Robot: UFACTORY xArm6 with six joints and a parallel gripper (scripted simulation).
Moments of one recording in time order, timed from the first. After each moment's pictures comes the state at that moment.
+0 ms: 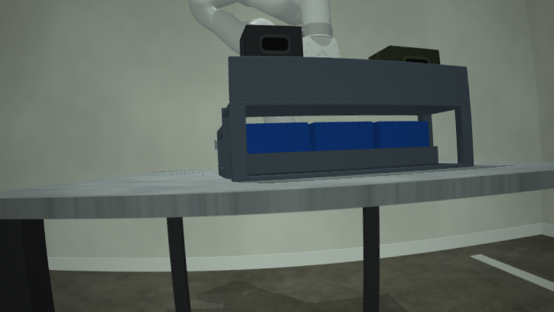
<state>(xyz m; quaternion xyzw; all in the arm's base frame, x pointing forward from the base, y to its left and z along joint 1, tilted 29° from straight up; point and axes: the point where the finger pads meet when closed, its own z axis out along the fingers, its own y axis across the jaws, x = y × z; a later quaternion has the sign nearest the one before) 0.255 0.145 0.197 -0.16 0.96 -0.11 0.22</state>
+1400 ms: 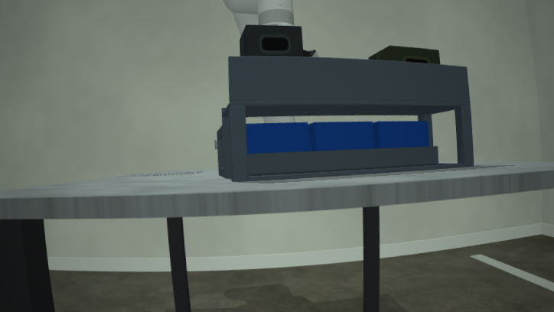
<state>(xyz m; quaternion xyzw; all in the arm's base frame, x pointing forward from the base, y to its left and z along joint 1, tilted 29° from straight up) 0.382 0.064 0.261 0.31 0.92 0.01 0.25</state>
